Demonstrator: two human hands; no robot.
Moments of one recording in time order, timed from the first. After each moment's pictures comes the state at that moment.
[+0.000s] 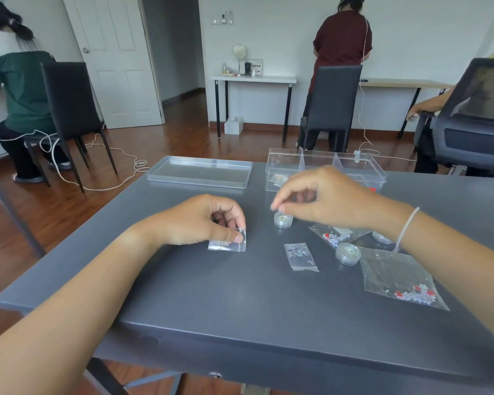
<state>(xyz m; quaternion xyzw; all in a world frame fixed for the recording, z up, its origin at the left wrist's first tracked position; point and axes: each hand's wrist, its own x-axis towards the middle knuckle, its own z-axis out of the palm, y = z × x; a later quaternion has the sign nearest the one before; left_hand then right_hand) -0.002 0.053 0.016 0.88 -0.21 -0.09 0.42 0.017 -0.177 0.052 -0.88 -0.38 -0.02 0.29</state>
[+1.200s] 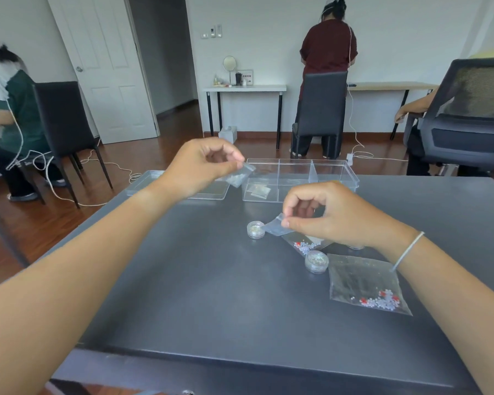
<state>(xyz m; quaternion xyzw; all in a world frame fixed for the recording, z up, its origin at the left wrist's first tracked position) 0.047 0.003 0.068 0.85 -0.20 0.18 0.46 0.008 -0.225 0.046 -0.85 -0.36 -0.03 0.39</state>
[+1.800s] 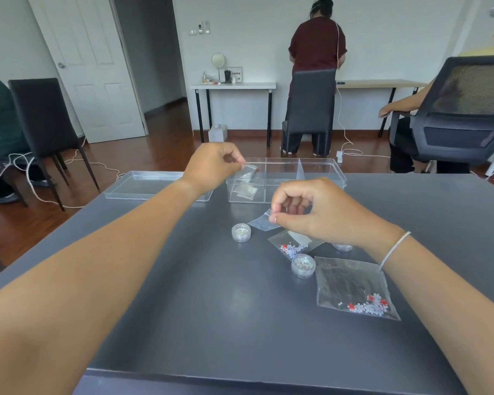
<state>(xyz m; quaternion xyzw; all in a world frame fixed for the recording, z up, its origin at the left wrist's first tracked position) 0.121 -0.022 0.041 0.90 -0.15 0.21 0.37 0.020 -0.228 0.041 -0.85 -0.35 -0.06 0.40</state>
